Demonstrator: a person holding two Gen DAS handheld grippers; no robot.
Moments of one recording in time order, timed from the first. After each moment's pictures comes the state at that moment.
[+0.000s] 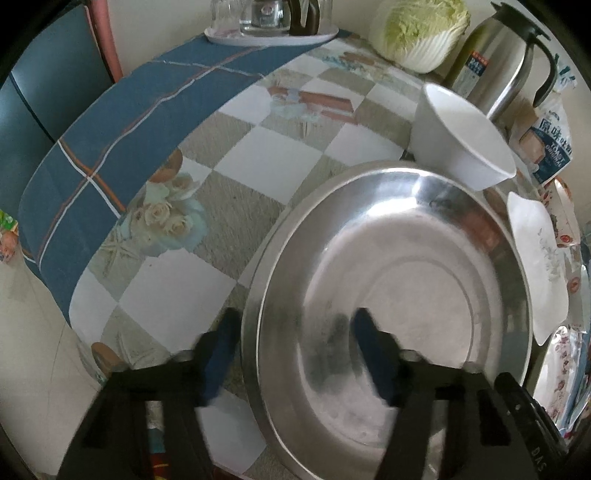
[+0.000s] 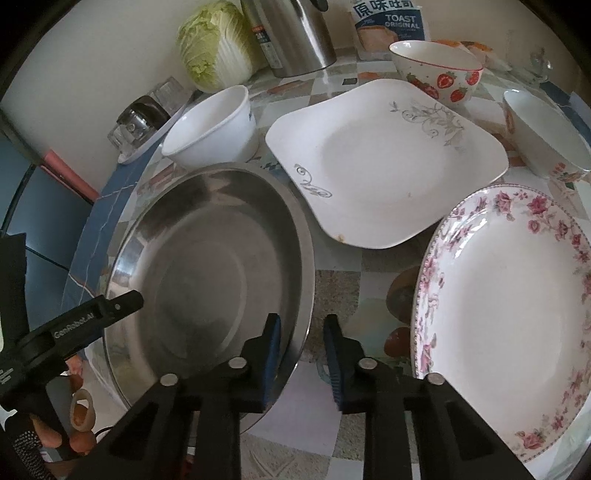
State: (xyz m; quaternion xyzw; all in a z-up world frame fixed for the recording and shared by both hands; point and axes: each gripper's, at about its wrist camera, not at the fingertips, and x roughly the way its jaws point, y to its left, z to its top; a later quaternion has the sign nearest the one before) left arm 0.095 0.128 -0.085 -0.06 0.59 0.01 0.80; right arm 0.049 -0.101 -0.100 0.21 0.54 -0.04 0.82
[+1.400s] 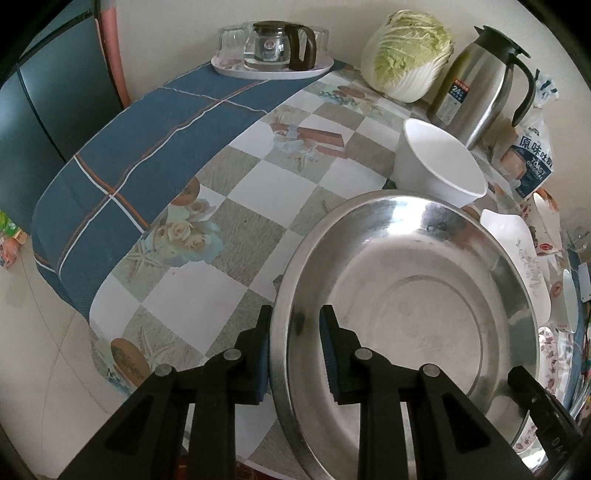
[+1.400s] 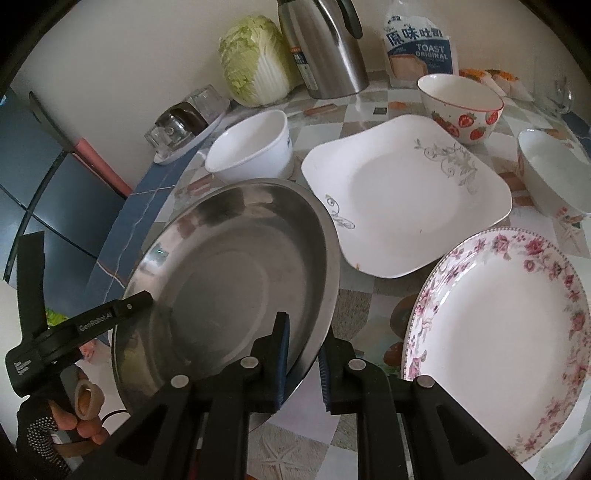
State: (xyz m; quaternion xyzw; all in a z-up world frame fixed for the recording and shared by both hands) left arm 0.068 0.129 -0.046 -0.06 0.55 0.01 0.84; right arm 0.037 -0.105 -0.067 0.19 0.51 0.01 0.84
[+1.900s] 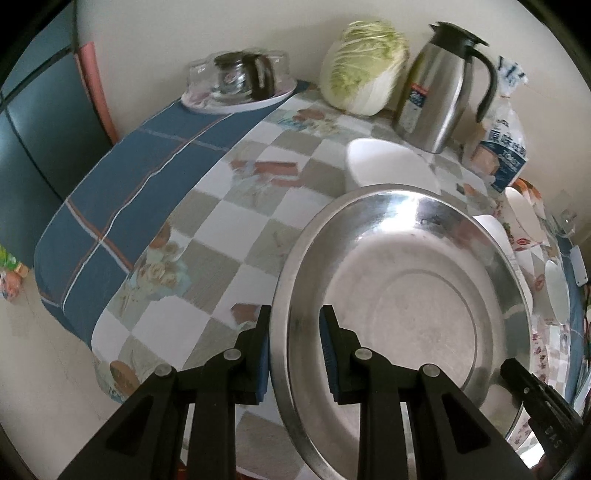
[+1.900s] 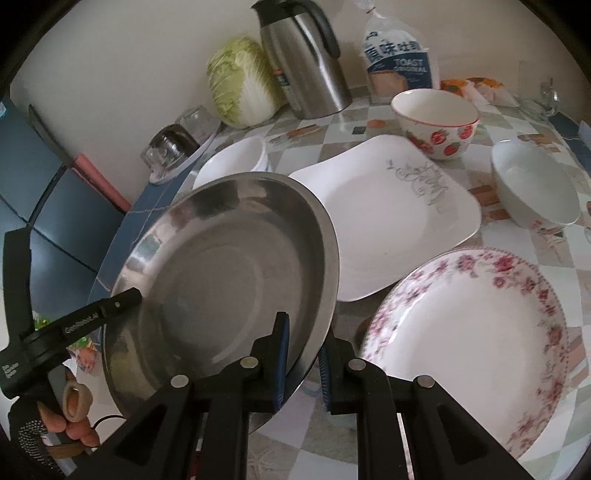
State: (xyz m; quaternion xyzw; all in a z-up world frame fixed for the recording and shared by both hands) left arm 0.074 0.083 -0.012 -0.02 0.52 -0.02 0.85; right arm 0.027 -0.138 -0.053 0.20 0.49 0.00 0.85
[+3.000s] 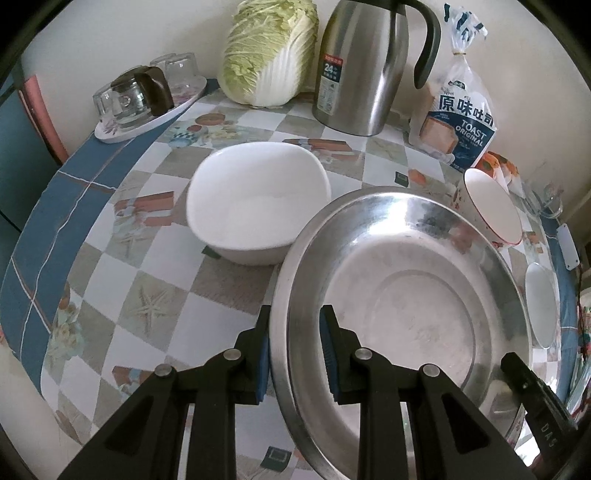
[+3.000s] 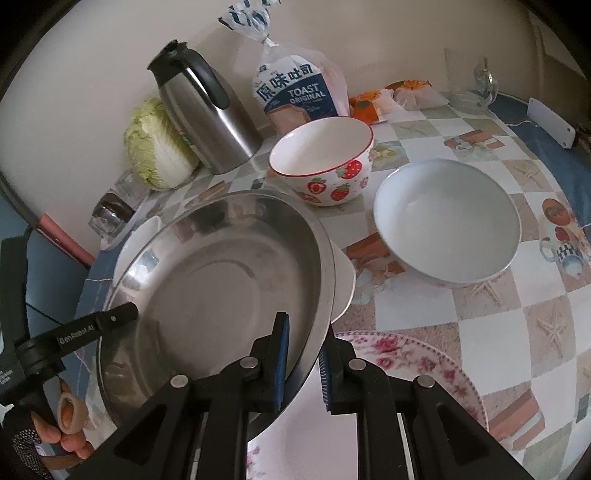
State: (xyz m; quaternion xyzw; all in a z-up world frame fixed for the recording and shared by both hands) left arm 0.135 -0.033 -0.033 0.01 0.53 -0.08 0.84; right arm 0.045 -0.243 -0.063 0.24 0.45 -0.09 0.85
